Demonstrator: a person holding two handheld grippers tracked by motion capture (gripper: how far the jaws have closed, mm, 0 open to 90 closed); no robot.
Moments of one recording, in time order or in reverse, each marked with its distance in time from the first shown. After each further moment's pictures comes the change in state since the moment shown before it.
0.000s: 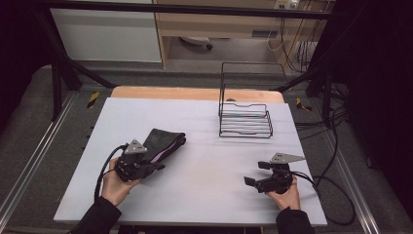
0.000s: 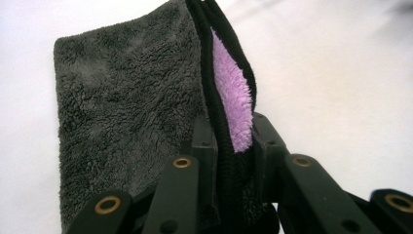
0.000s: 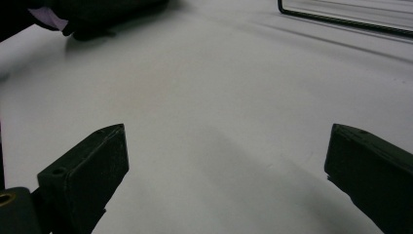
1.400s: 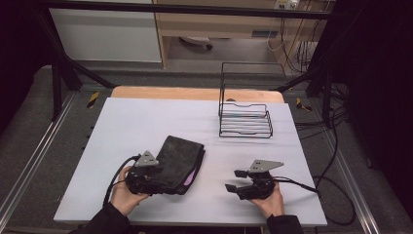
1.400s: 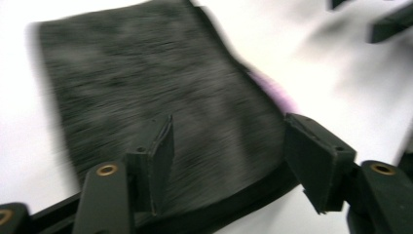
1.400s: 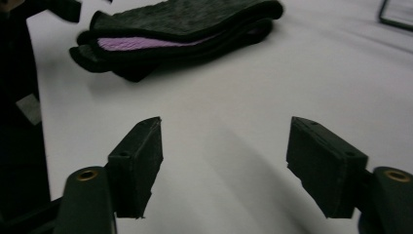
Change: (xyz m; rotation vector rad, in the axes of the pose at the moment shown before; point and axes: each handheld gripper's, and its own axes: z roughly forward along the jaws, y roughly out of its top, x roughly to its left) left arm -0.024 -0.014 0.005 0.015 -0.058 0.044; right arm 0.060 0.006 0.035 0.045 0.096 -0.141
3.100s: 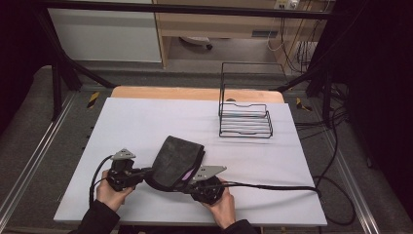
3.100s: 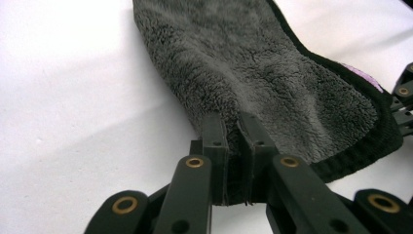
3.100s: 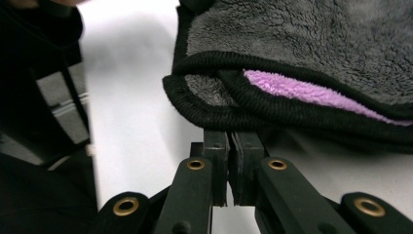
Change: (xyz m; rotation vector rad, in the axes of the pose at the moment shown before) left arm 0.036 -0.022 -0.015 -0.051 -0.018 -0.225; right arm 0.081 0.044 0.097 0.041 0.092 -0.097
